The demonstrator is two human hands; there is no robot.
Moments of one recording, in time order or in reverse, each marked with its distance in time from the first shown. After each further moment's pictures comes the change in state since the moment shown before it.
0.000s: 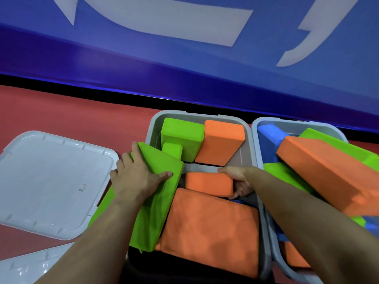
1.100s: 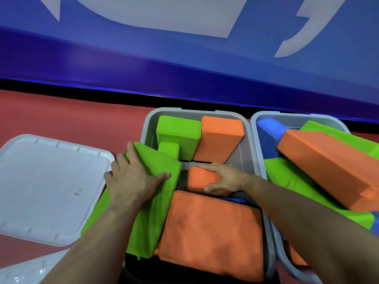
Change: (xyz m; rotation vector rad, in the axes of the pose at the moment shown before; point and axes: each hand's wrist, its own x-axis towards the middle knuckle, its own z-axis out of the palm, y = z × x) left_hand 0.001 0.002 0.008 0.062 0.041 0.000; right_hand 0.008 0.011 0.010 -0.966 0.186 -0.886
